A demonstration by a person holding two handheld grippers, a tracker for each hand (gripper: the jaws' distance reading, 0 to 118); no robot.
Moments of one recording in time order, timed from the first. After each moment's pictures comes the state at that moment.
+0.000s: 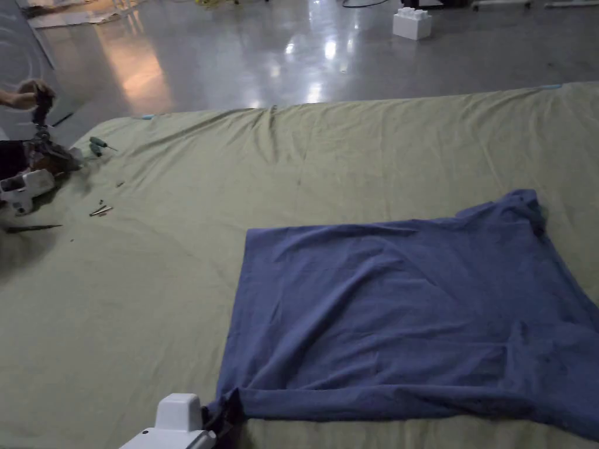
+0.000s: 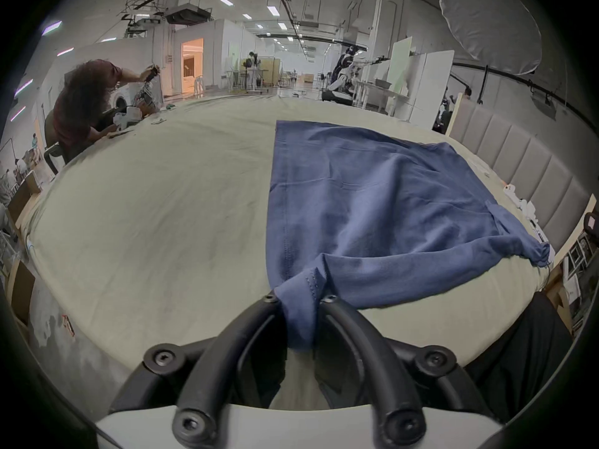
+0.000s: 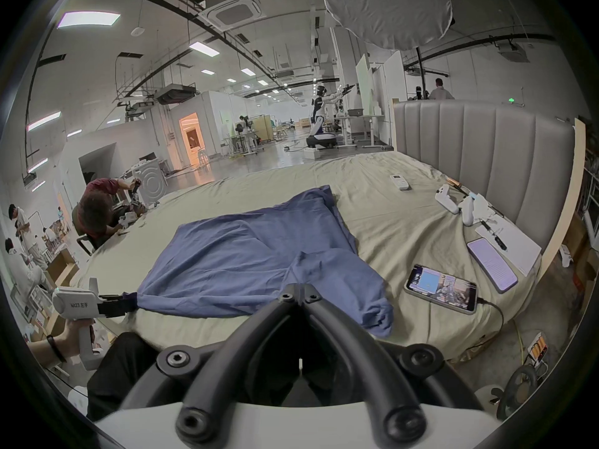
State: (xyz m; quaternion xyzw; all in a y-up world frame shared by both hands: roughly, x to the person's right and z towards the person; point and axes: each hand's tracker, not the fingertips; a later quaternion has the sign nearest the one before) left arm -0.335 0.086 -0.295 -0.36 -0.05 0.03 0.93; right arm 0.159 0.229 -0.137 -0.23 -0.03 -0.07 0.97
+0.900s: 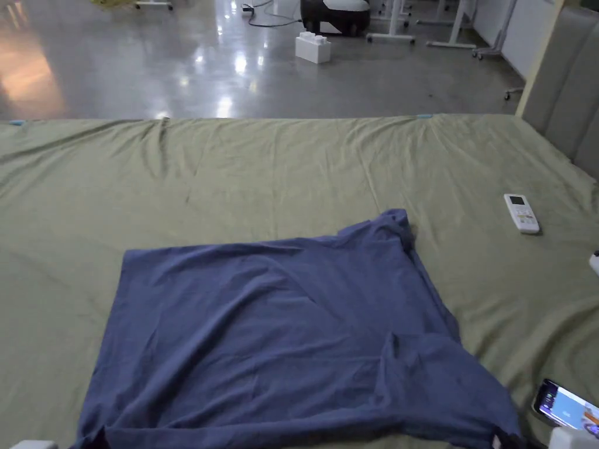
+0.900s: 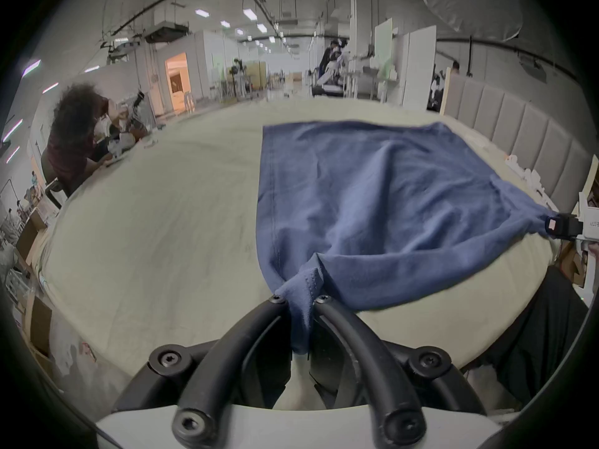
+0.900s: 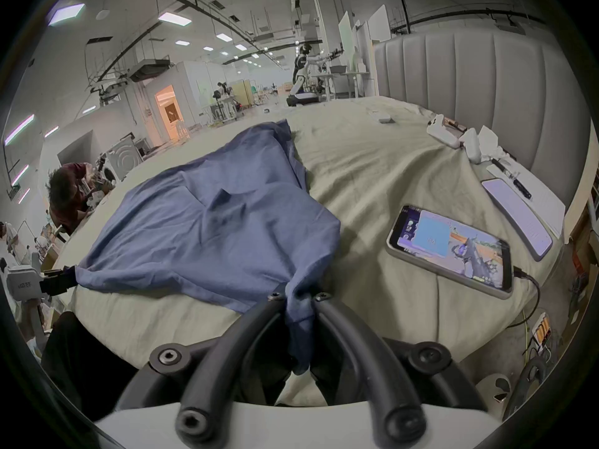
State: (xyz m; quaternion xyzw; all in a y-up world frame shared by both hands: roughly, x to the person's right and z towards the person) left arm -0.319 0.098 -0.289 -0.34 -0.06 -0.04 0.94; right arm 0.243 0.106 -0.203 -0.32 -0.05 -0.09 0.94
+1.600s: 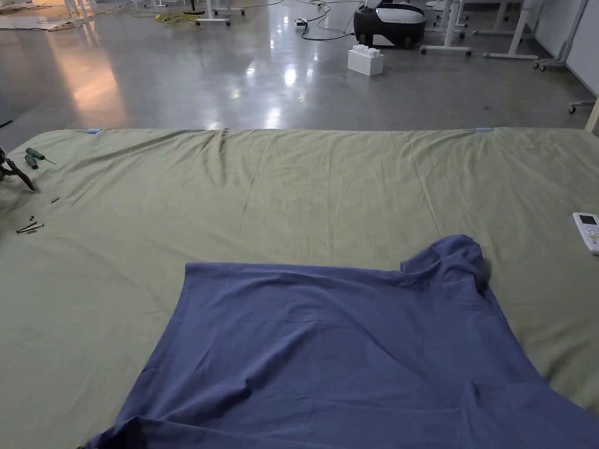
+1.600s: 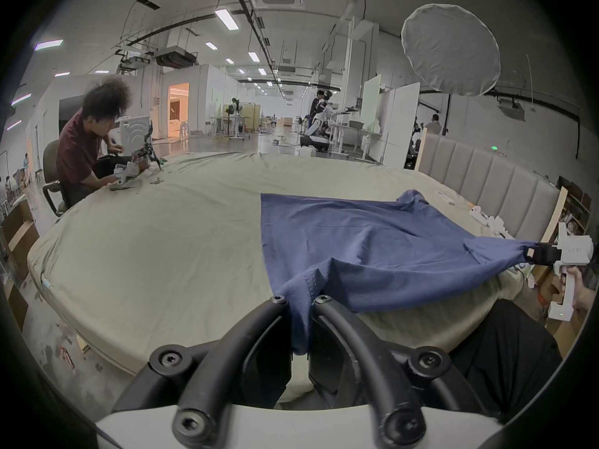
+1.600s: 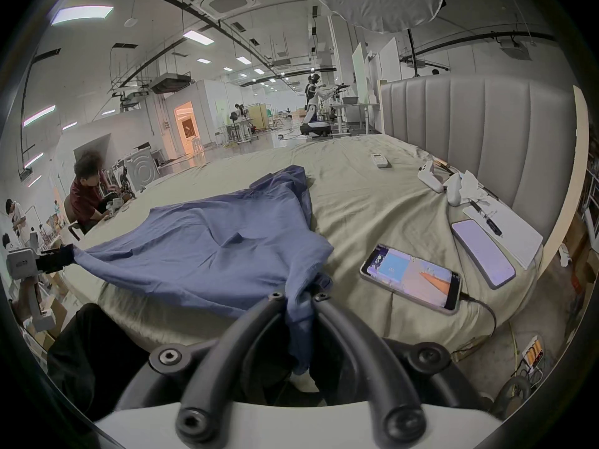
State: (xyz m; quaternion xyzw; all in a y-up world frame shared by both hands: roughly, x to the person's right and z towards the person) left arm -0.357 0.162 -0.234 -0.25 -0.10 0.02 0.96; right arm 0.248 0.170 -0.142 -0.25 -0.03 -0.07 0.96
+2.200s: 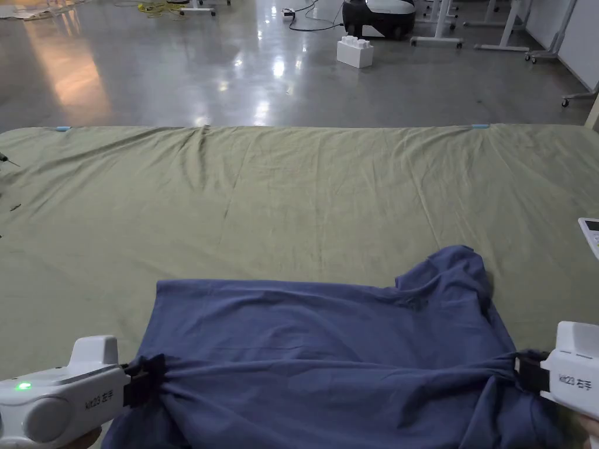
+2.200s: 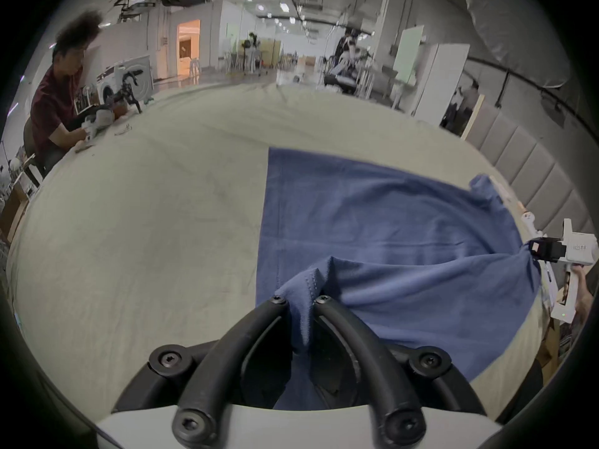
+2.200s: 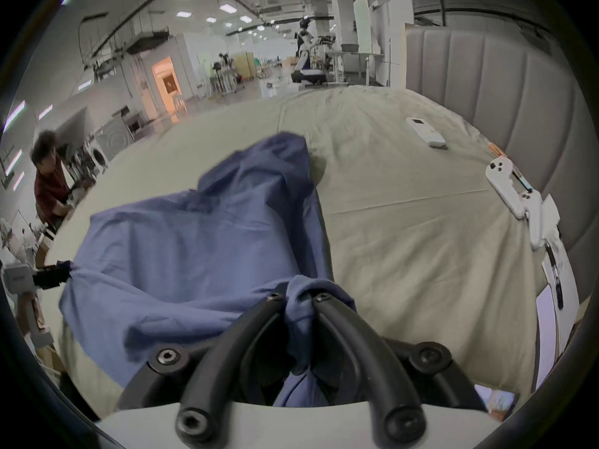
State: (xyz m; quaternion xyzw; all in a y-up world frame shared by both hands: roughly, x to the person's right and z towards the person) left arm -0.327 0.100 -0.489 -0.43 -0.06 0.04 0.90; right arm 0.257 0.130 -0.435 -0.40 -0.04 -0.05 0.91
